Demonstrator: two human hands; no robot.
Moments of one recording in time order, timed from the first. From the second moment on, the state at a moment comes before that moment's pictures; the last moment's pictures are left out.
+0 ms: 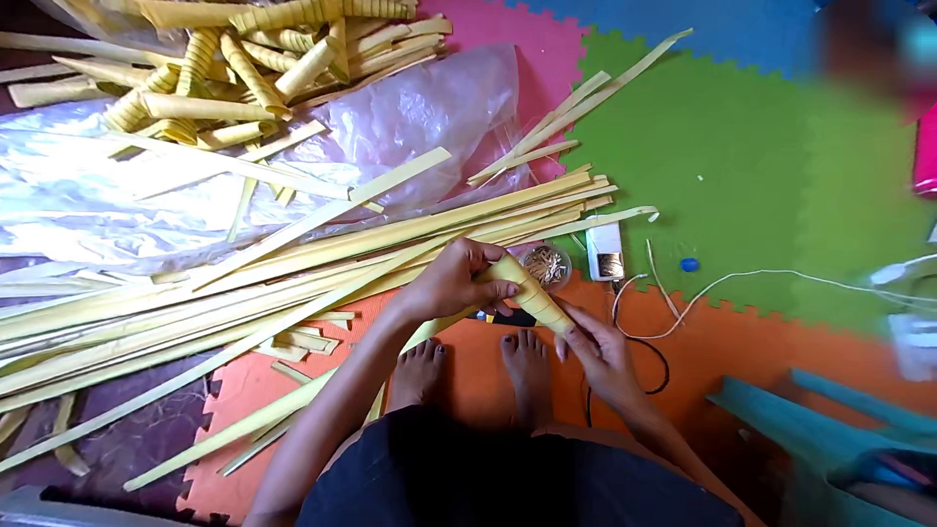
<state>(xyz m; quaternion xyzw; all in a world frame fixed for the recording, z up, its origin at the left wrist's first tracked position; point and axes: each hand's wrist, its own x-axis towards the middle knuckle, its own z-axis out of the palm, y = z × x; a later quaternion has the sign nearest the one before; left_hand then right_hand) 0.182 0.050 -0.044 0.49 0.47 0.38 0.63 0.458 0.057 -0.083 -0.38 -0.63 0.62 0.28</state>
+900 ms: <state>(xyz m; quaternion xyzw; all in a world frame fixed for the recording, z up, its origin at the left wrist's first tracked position) 0.184 0.051 -0.039 0.46 0.50 0.38 0.63 0.480 0.046 -0.090 -0.40 -0.63 0.59 0.31</state>
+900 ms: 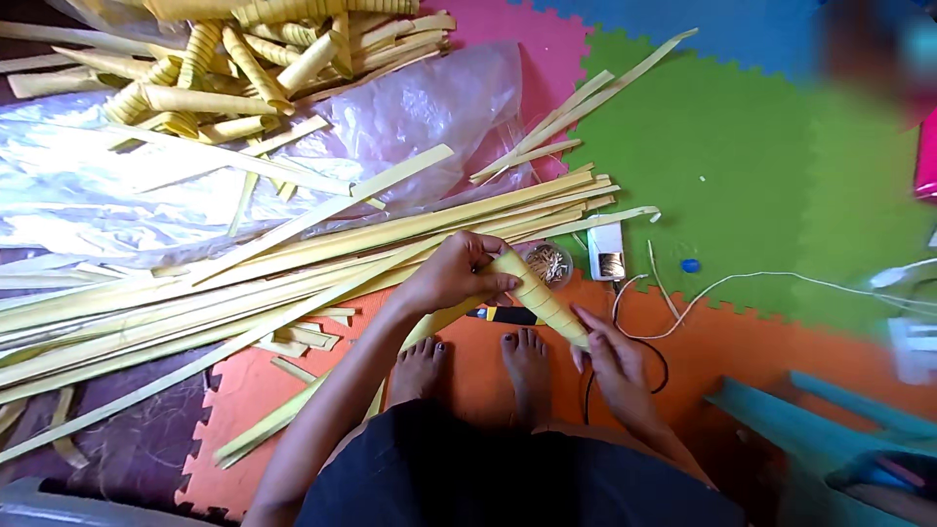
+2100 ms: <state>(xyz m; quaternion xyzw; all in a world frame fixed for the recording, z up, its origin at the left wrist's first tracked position) 0.209 0.052 -0.029 0.70 0.50 0.44 0.25 0.418 0.117 -0.042 -0.32 -0.76 0.43 0.37</state>
